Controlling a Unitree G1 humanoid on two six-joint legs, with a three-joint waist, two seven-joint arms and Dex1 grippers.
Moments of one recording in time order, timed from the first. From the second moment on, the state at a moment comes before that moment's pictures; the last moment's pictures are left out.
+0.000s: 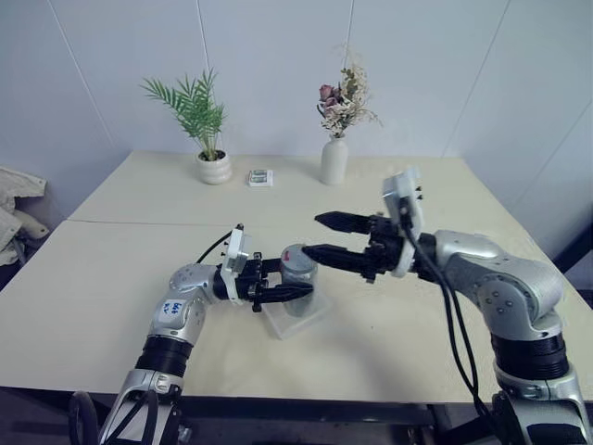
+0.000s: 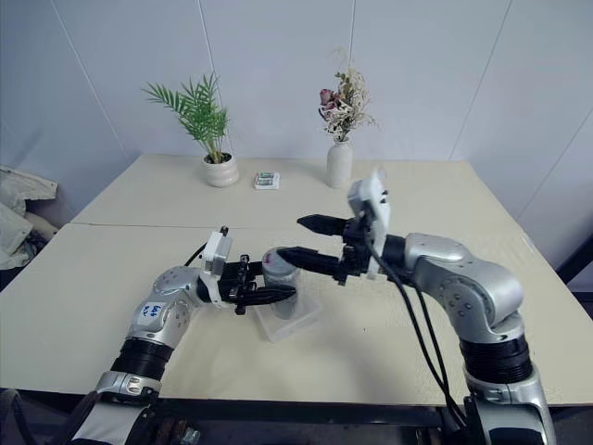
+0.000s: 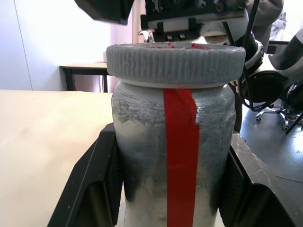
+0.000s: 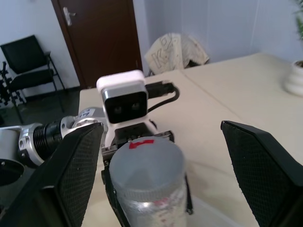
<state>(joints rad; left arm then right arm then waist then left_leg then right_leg) -0.73 0.34 0.00 0.35 -0.48 0.13 -1.34 -0.81 -0.52 0.01 -0.31 0.81 0.89 0.75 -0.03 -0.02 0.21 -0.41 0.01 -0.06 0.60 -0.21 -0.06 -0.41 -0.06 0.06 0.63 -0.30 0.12</state>
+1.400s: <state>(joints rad) -0.73 0.34 0.00 0.35 -0.48 0.13 -1.34 -0.83 -0.45 0.11 -0.28 0.72 0.90 0.75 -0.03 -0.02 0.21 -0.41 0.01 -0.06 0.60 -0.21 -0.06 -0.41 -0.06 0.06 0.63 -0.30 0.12</state>
